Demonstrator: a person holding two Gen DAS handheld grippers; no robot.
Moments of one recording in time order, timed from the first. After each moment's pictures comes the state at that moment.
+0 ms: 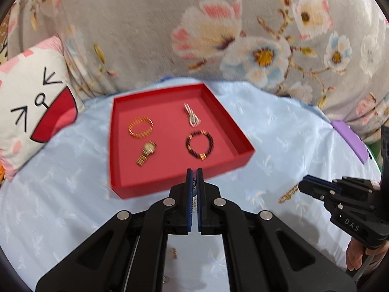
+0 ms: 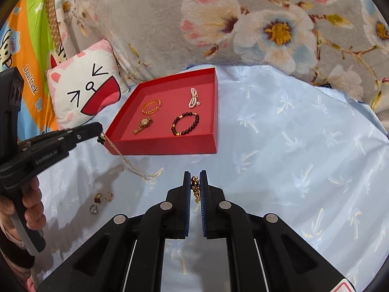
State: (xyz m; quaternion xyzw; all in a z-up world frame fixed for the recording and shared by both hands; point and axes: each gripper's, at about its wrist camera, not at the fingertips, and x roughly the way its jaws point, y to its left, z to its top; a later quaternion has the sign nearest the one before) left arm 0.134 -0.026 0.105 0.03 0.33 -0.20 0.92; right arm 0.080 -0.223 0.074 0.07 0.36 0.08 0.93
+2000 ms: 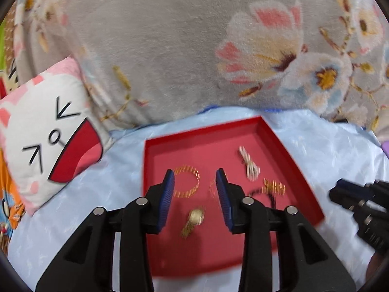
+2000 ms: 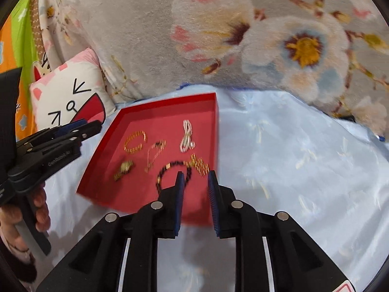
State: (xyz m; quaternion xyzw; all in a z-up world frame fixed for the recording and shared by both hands) left arm 0.239 -0.028 0.107 0.07 0.30 -0.09 0.95; right arm 0.192 -0.224 0.085 0.06 0.36 0.07 0.93
